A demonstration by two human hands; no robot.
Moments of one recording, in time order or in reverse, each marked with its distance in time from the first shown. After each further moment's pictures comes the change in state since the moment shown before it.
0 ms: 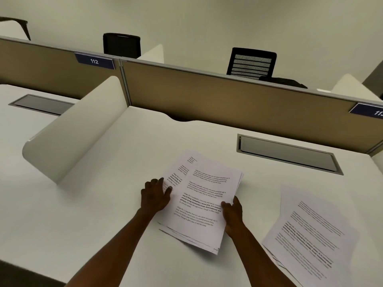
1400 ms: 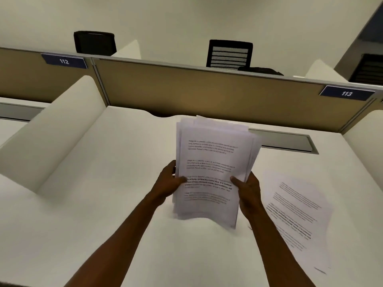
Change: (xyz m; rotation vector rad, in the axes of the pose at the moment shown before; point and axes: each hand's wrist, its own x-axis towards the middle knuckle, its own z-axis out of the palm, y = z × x) left_hand -0.031 0.101 -0.041 -0.920 -0.323 0.187; right_hand -0.031 -0.074 -0.072 0.181 -0.124 -0.317
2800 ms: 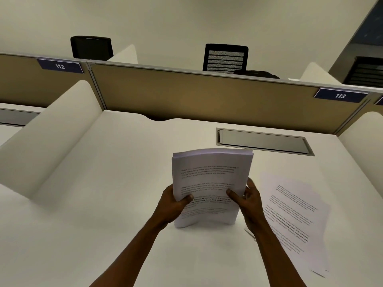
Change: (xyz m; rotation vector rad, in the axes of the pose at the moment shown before) left_hand -0.040 -0.017 0.038 -0.030 0.022 0.063; right_hand -0.016 0.011 -0.032 -0.170 -0.091 -0.140
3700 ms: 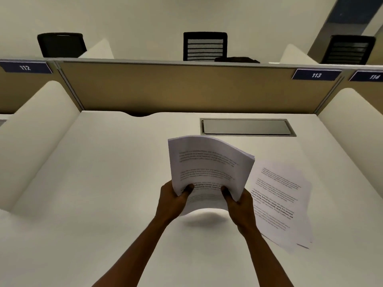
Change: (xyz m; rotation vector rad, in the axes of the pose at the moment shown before) left_hand -0.001 0.001 0.046 0.061 0.117 0.102; right_hand -0.044 0.011 -0.007 -0.203 0.218 -0.050
